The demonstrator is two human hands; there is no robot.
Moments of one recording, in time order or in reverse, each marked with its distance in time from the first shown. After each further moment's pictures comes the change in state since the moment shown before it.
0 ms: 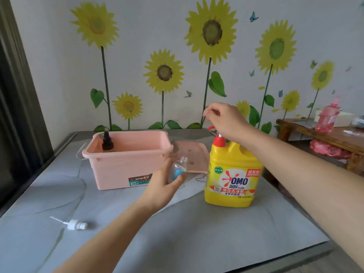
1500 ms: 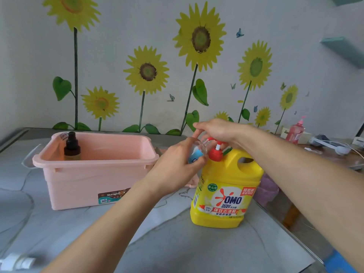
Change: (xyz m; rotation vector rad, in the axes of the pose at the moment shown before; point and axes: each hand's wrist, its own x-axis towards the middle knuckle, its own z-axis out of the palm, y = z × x) left_hand 0.082 0.042 0.008 0.123 -0.090 0.231; right_hand 0.032 -0.006 0.009 -0.060 -0.444 0.467
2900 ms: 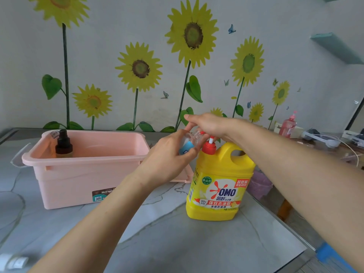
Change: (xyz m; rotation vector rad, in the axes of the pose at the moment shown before) left_hand 0.002 0.000 -0.005 0.079 0.031 -0.036; right_hand -0.005 -0.003 0.005 -0.070 -0.026 -0.052
